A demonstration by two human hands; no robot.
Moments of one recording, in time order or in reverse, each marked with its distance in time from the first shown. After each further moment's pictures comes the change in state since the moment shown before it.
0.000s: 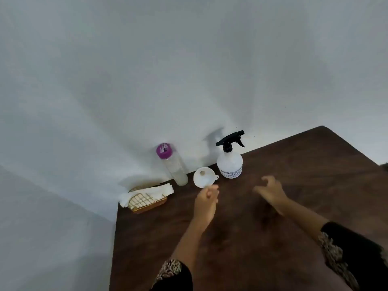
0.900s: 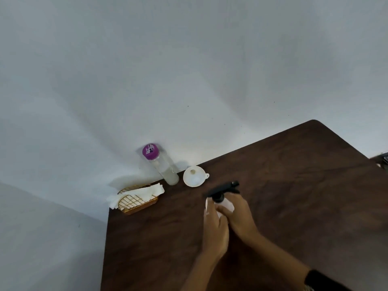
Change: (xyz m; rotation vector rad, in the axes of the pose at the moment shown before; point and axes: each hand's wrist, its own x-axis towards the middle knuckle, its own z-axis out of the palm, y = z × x) left_hand -0.050 -0.031 0.053 0.164 -0.013 0.111; right_hand -0.069 0.002 0.045 0.226 -0.089 -0.486
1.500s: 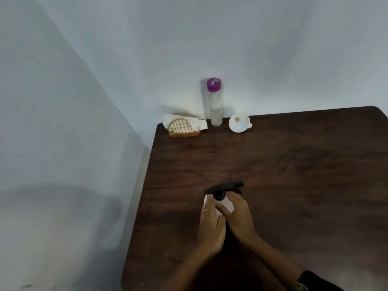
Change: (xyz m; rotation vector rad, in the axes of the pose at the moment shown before) left_hand -0.200 -0.081 -0.061 -0.004 0.110 -0.135; right_hand -0.184 -0.007 0.081 -0.113 -0.269 -0.047
